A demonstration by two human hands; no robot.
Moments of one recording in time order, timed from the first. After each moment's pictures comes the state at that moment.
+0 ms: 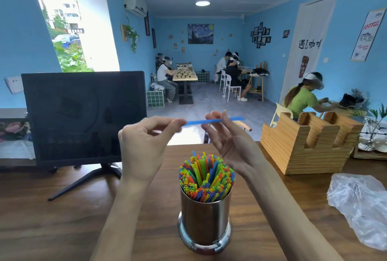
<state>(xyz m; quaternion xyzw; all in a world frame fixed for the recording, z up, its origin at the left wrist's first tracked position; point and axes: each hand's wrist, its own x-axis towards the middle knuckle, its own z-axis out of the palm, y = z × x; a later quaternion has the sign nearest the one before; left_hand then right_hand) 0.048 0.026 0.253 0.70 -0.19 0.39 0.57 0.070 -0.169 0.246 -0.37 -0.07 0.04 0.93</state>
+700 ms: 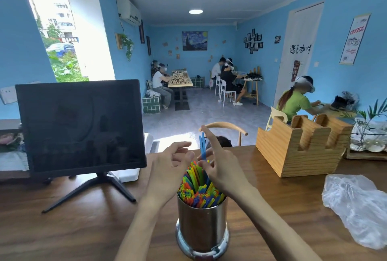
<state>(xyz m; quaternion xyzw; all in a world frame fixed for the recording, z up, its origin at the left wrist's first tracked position) 0.077 0.001 0.189 0.80 -0.14 0.18 0.56 0.079 -0.172 0.185 -0.90 -0.15 -0.24 0.33</state>
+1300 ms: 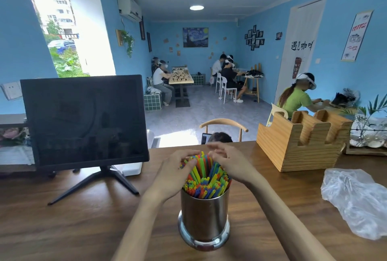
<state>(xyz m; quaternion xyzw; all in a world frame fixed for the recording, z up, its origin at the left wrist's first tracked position) 0.087 0.009 0.165 0.86 -0.18 0.10 0.47 0.097 -0.202 0.170 -0.87 -0.10 -0.07 0.47</state>
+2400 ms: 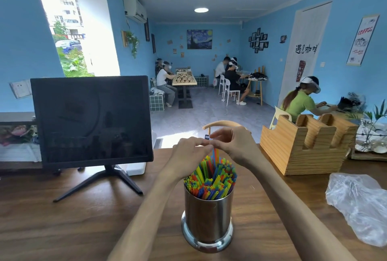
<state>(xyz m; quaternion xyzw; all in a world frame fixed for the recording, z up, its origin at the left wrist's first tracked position) 0.106 -0.015 0.204 0.87 -0.17 0.07 0.46 0.103 -0.197 0.217 -0.86 -0.14 -0.18 0.45</state>
